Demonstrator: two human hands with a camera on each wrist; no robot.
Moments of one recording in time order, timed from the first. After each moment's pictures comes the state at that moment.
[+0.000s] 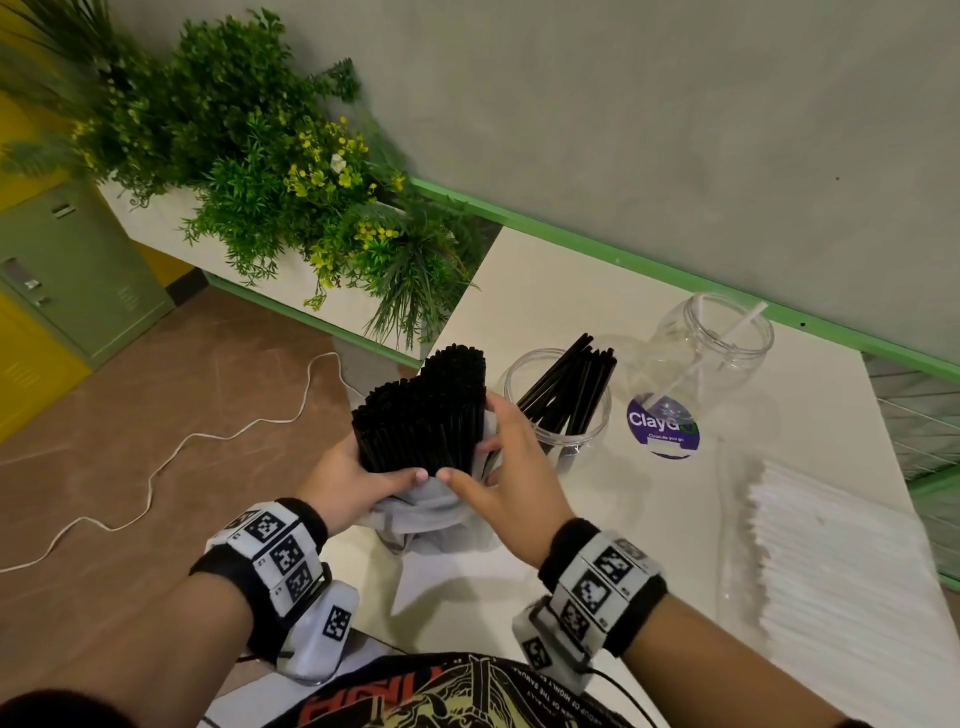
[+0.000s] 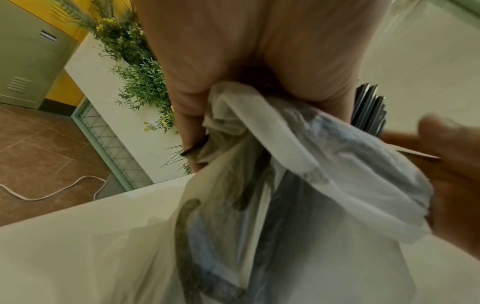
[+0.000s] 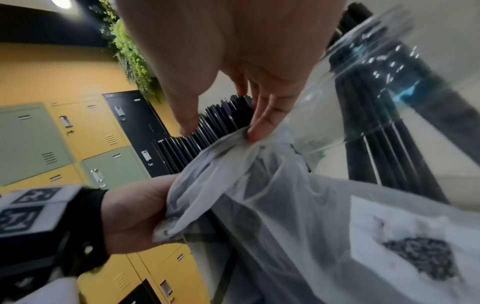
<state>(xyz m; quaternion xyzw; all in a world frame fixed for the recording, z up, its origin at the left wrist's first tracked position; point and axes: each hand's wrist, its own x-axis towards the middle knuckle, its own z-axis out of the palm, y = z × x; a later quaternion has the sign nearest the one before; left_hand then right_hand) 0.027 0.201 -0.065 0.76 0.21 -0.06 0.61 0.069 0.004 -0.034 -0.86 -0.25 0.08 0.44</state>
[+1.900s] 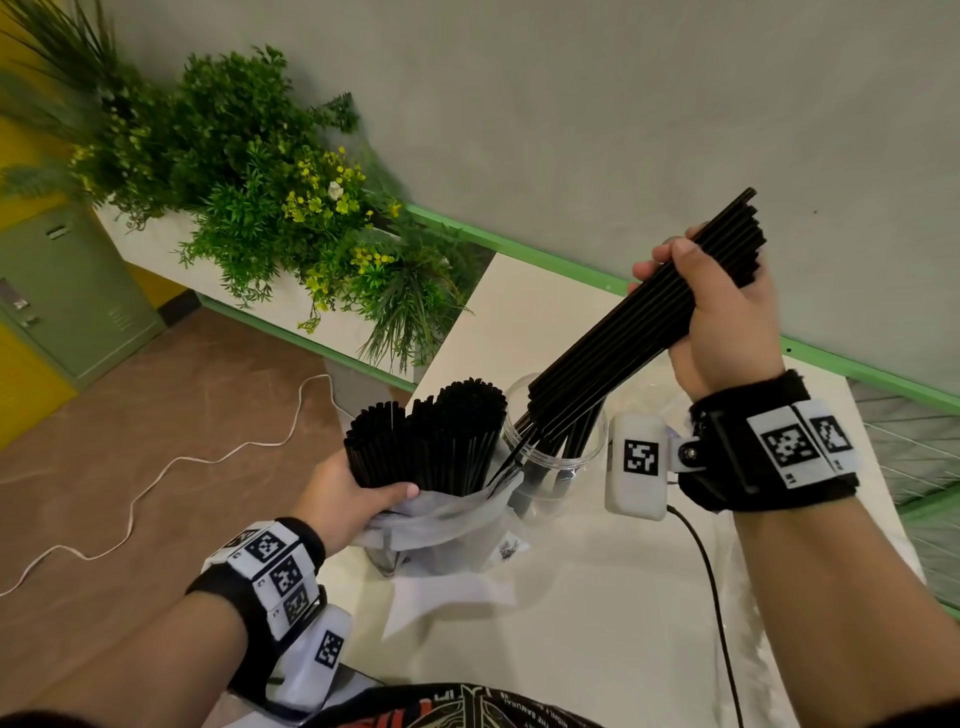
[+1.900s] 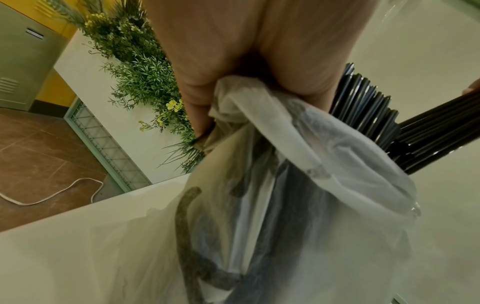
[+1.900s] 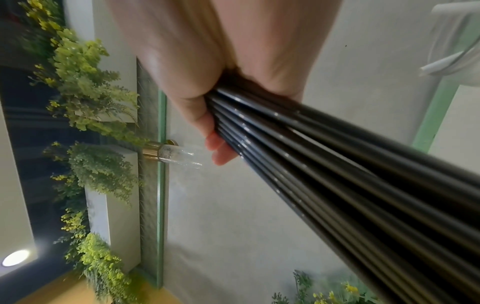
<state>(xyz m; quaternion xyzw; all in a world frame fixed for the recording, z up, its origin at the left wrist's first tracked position) 0.035 0.202 -0.068 0.79 0.21 0.00 0.57 0.171 -0.051 0.120 -0.57 -0.09 -0.07 0.82</state>
